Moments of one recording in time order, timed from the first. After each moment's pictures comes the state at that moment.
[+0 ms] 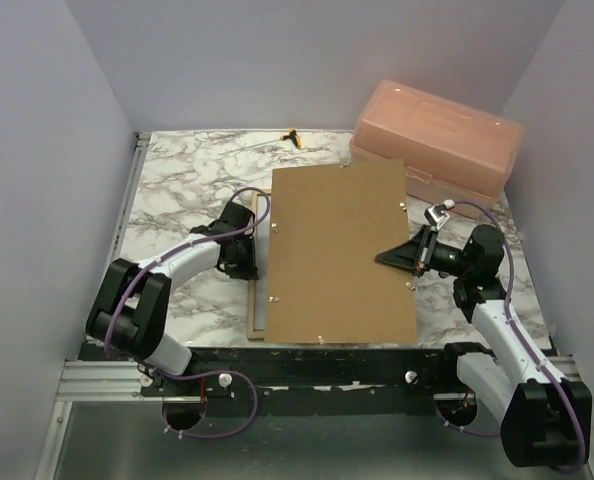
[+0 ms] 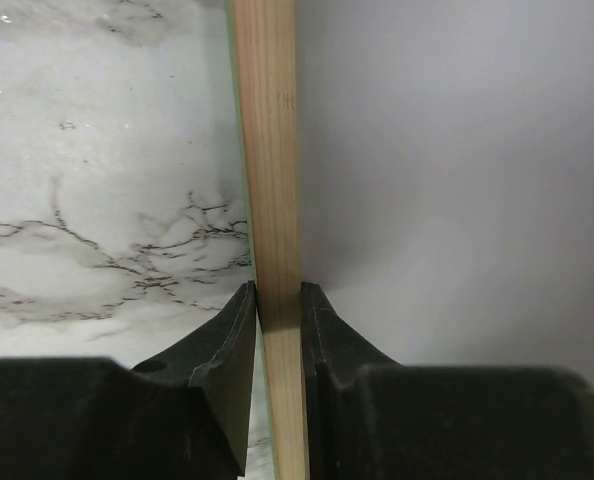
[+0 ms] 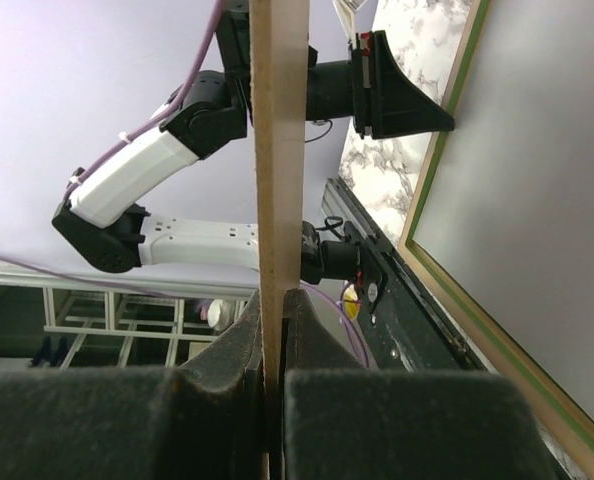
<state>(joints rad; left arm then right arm) -0.40 1.52 0.84 -0.49 0.11 -0.47 0.01 0.88 0.39 0.37 -1.15 1.19</state>
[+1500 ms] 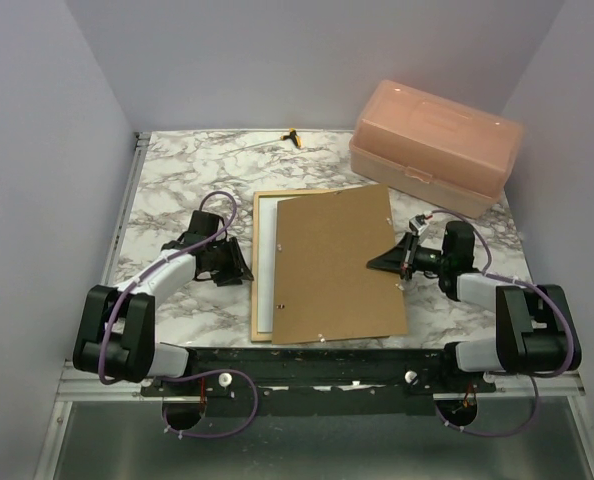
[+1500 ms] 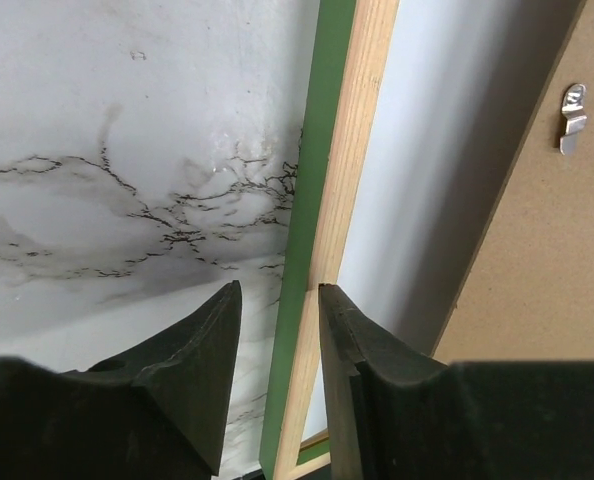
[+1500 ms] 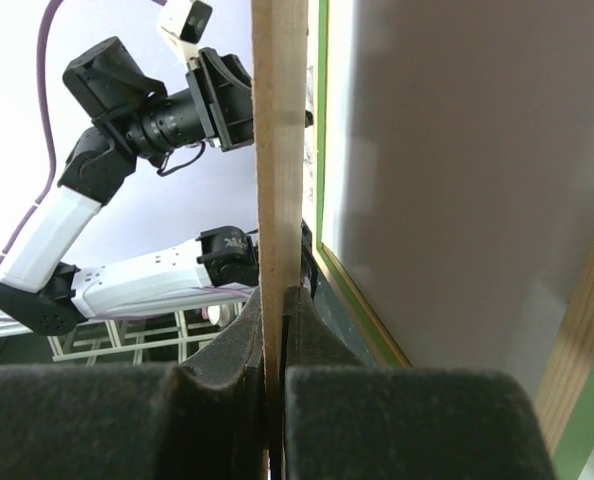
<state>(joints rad) -0.21 1.36 0.67 -0.39 0.34 -0.55 0.02 1.36 0.37 0.48 -1.13 0.97</state>
